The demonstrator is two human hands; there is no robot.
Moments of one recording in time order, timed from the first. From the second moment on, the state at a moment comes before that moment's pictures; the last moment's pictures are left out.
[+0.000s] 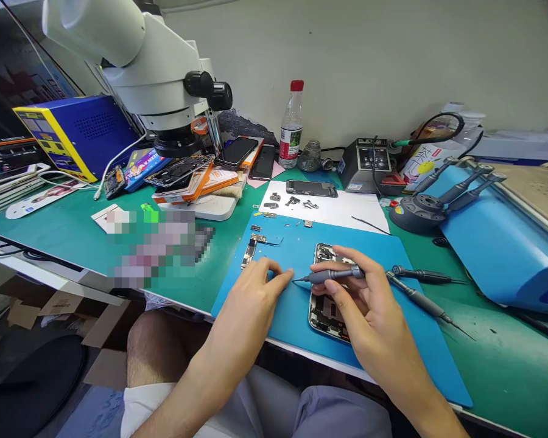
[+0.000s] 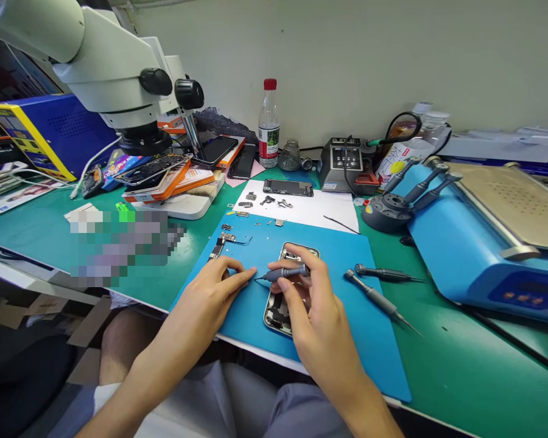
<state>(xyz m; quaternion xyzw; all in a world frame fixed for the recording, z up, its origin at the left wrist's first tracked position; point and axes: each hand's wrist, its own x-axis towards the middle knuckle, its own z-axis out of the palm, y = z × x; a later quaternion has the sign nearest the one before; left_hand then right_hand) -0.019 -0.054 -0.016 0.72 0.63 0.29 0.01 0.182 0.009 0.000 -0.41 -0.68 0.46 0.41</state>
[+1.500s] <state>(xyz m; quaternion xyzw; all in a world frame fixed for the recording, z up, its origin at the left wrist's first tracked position) 0.026 -0.054 0.008 0.35 0.45 0.59 0.57 0.192 -0.006 0.008 -0.36 -0.48 0.58 0.55</state>
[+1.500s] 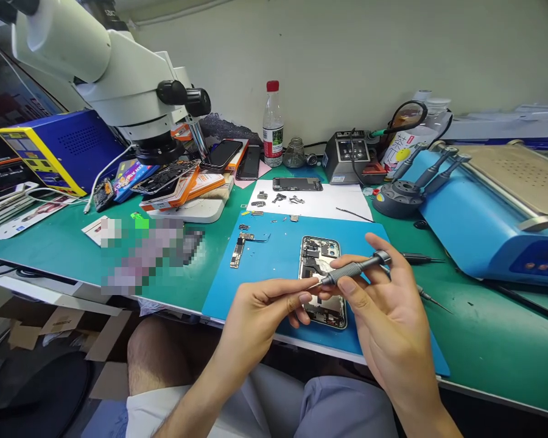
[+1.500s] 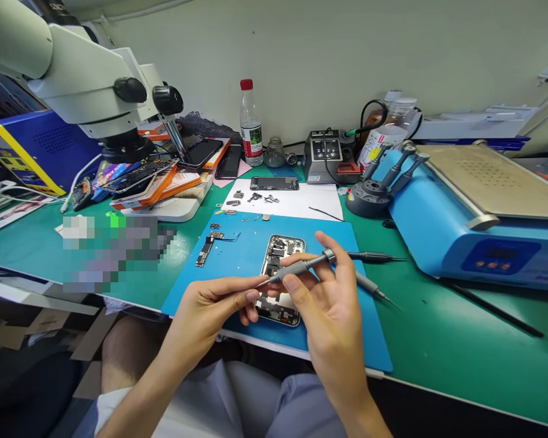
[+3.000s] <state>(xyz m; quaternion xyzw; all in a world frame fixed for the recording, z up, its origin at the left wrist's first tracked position) 0.029 -0.039 0.006 0.51 0.64 0.45 0.35 0.220 -0.002 0.020 -0.37 -0.34 0.62 0.61</state>
